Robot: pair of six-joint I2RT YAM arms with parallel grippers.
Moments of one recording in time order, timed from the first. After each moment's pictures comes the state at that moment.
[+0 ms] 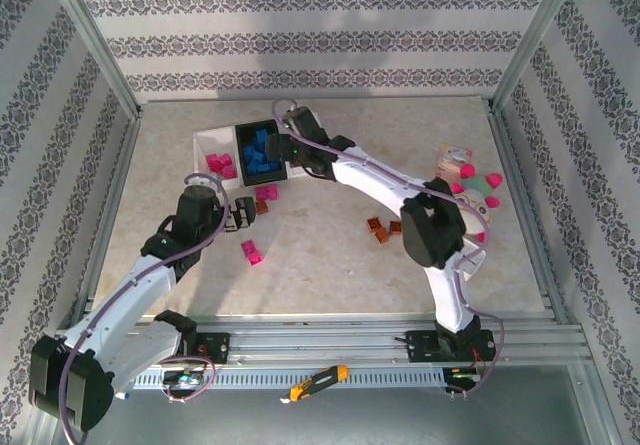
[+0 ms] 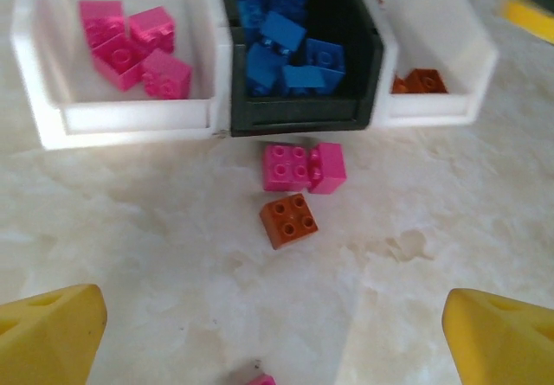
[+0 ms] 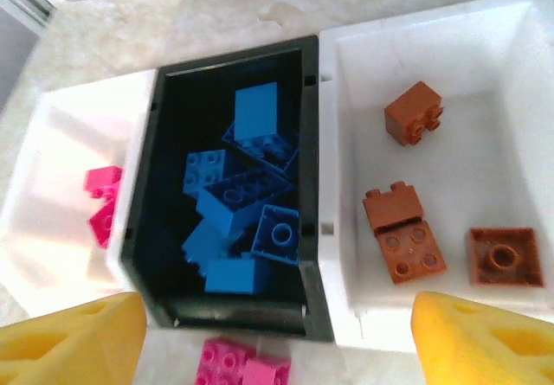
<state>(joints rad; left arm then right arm) -0.33 0.95 0.63 -0.34 -0.13 -0.47 0.69 2.07 1.76 -0.37 0.10 0.56</state>
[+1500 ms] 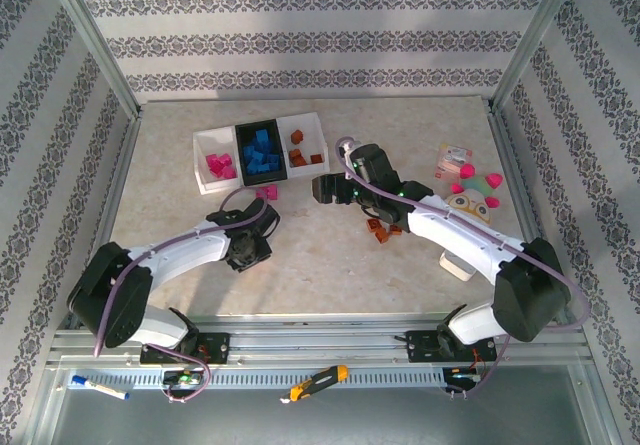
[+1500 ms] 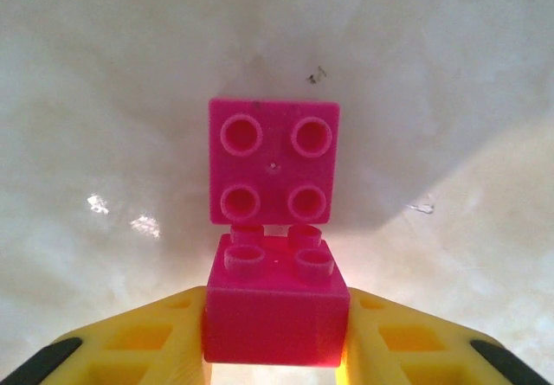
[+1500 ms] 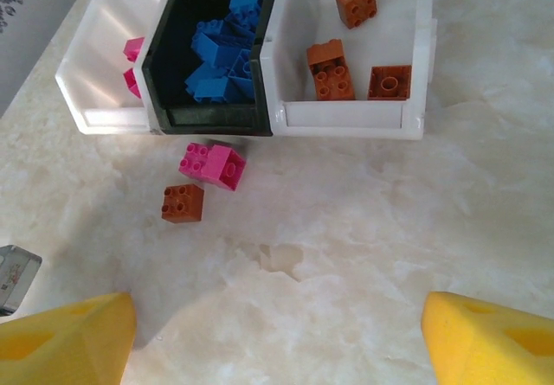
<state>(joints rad) -0.61 1.41 0.79 -0.74 -0.11 -1.15 0.64 1.43 1.05 -0.27 -0.07 0.43</state>
